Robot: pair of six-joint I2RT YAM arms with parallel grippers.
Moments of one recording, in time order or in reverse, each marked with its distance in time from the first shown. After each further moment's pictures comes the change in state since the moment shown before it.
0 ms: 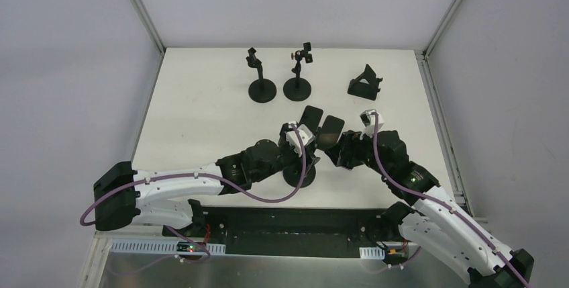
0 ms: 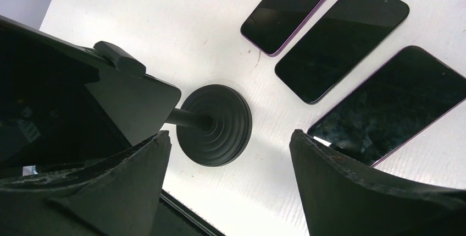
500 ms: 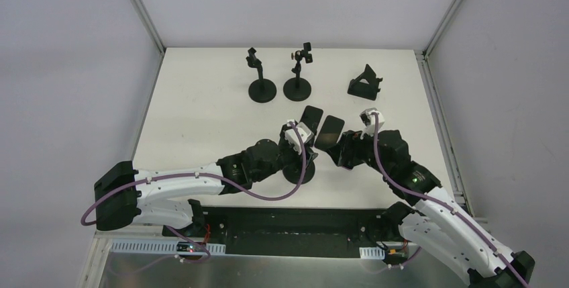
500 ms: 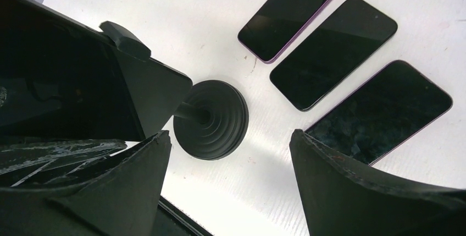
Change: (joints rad) left arm -0.005 0.010 0.000 0.011 -0.037 -0.028; right arm -0.006 -0.003 0.011 -0.003 0.000 -0.050
